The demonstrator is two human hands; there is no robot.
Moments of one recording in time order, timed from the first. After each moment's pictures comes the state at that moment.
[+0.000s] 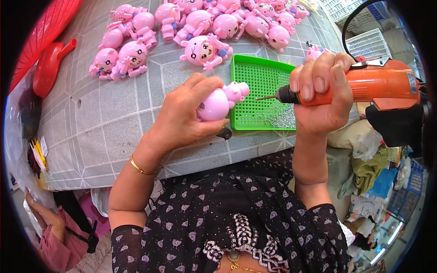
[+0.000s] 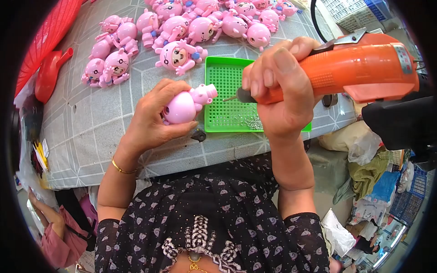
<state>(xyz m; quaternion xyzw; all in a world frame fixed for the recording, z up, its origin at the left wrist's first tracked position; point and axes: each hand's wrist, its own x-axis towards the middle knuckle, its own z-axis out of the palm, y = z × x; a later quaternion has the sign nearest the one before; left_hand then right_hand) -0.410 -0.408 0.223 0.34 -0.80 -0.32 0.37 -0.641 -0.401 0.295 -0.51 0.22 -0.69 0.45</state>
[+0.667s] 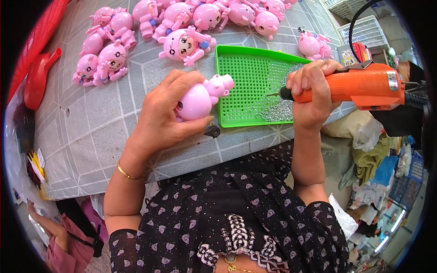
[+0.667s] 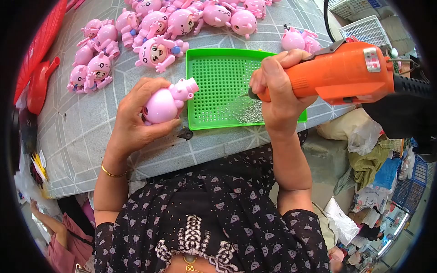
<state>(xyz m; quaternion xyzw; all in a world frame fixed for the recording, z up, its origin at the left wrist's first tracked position) -0.413 -0.410 0.224 0.35 -0.79 -0.35 0.36 -0.672 -0.389 0.252 -0.48 0.33 -0.74 0.34</state>
